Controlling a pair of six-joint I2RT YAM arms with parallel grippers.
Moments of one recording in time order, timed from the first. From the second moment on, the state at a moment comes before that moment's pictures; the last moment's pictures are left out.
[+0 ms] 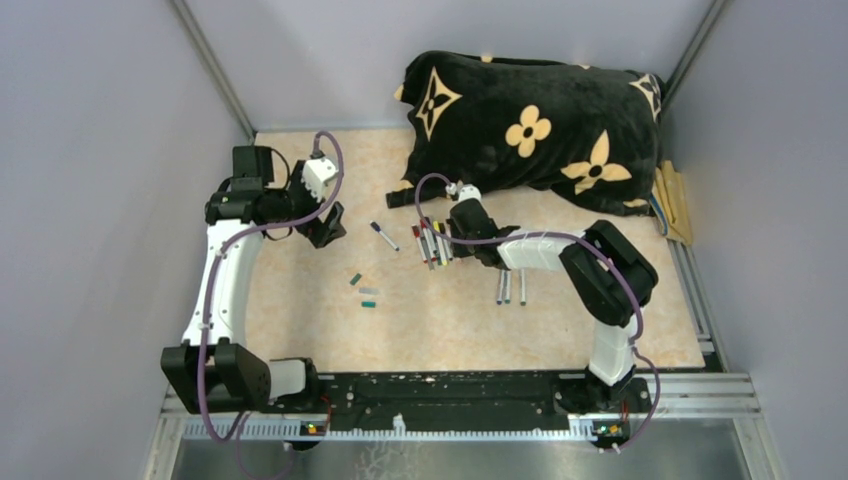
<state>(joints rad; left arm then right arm) 0.04 1.27 1.29 -0.91 0.61 0.76 0.73 1.88 1.05 0.07 0.21 0.39</state>
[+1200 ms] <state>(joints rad) -0.14 1.15 1.10 -1.04 0.81 1.37 0.74 1.58 1.04 -0.07 -0.71 0.43</state>
